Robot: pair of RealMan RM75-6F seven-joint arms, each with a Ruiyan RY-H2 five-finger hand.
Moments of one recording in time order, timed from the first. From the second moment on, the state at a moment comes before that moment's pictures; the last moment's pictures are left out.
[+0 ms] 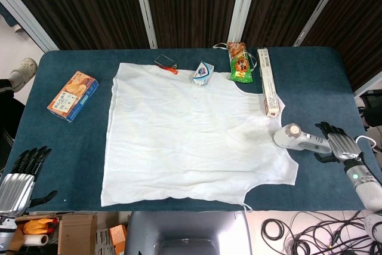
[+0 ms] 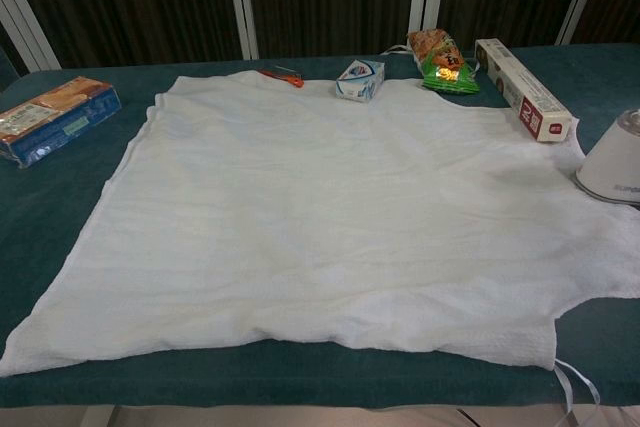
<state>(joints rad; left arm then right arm) -0.11 -1.11 0.01 -1.57 1.60 1.48 -0.04 0.41 -1.12 0.14 -1.28 -1.24 0.66 0.22</state>
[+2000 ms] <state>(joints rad) -0.13 -1.10 0.02 -1.58 1.60 1.46 -0.05 0.44 -1.15 0.01 -1.19 -1.45 0.74 0.68</state>
